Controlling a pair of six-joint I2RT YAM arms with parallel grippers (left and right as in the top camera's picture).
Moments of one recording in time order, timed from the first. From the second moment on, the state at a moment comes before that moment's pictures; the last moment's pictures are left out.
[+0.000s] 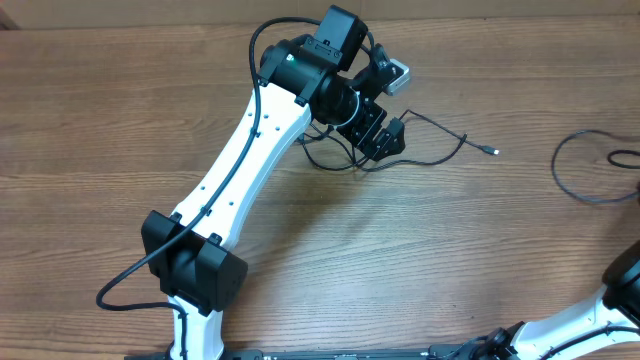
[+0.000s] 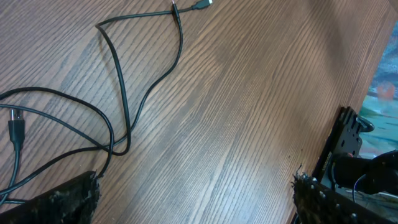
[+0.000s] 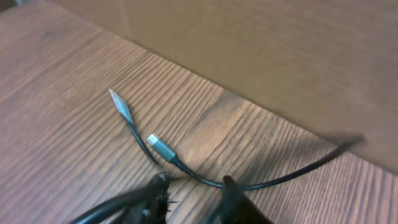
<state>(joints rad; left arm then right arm) -0.54 2.03 2.12 -1.24 0.52 0.18 -0.79 1.94 1.16 0.20 0.20 0.09</state>
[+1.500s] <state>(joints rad) -0.48 2.02 2.26 -1.23 0.31 0.04 -0.78 1.15 1.17 -0.48 -0.10 0.23</state>
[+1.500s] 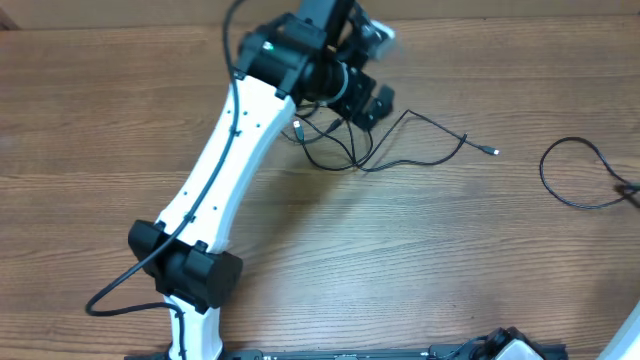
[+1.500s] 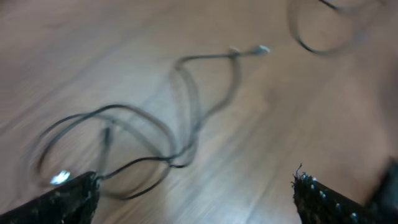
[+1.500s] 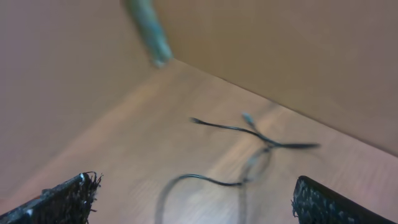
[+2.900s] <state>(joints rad) -0.46 2.01 1.47 -0.49 0.11 -0.87 -0.38 1.25 1.17 -0.83 -0.43 0.23</state>
